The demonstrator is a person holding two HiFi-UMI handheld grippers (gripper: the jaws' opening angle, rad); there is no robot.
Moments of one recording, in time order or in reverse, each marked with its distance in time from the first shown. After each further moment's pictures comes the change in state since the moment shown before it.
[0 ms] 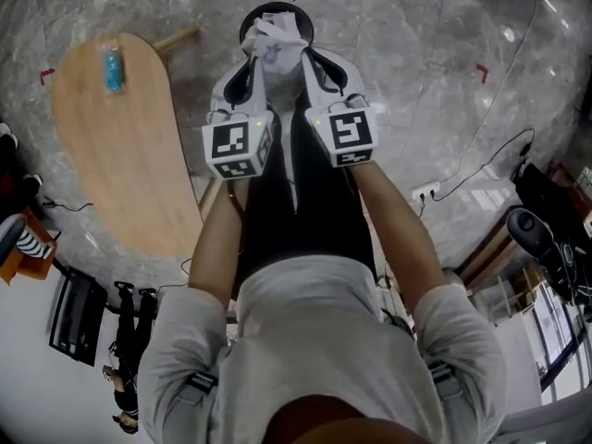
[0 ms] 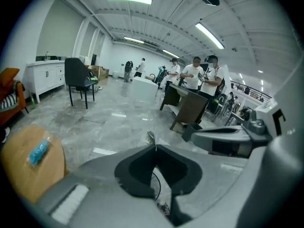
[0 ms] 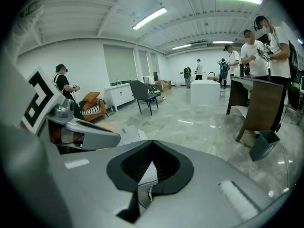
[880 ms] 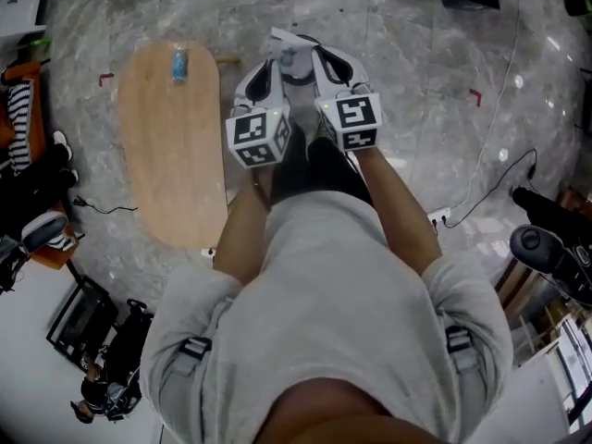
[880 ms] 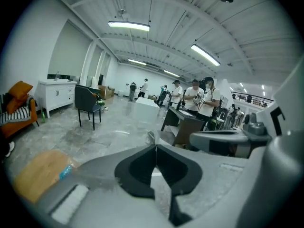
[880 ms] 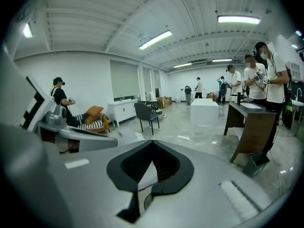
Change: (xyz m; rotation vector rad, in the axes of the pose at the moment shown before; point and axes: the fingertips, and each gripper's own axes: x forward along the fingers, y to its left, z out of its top) left arm -0.179 -0.070 0.141 -0.017 -0.218 0.065; right arm -0.150 0.065 0.173 -0.041 -0.172 -0.007
